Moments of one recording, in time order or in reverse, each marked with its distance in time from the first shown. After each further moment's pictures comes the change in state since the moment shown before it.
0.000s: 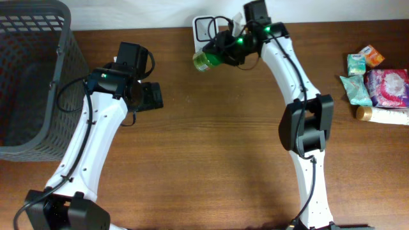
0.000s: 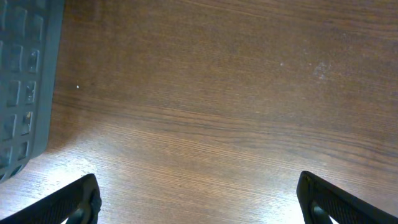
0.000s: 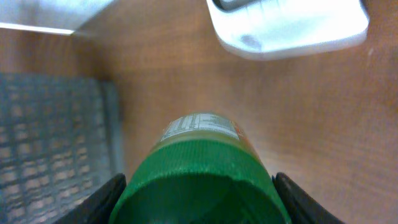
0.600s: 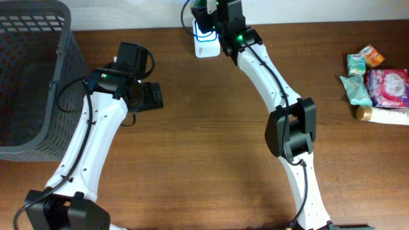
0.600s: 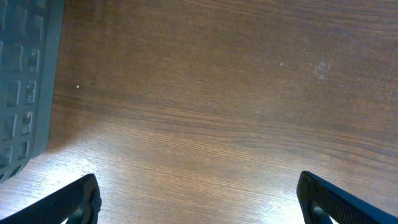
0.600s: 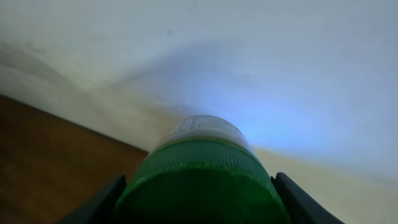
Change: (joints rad) left arm 0.000 0.000 0.000 0.000 0.000 0.000; right arm 0.130 0.003 0.005 0.589 0.612 -0.527
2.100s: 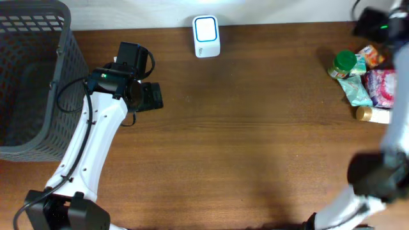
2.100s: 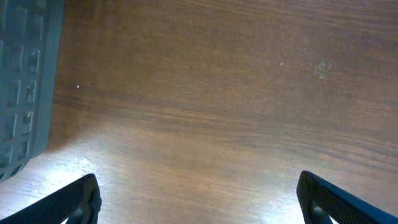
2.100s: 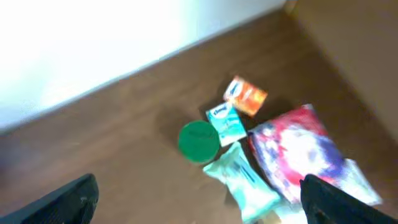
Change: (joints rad) left arm 0.000 0.000 0.000 -0.002 0.000 0.000; right arm -0.675 -0.615 -0.192 -0.829 0.144 0.130
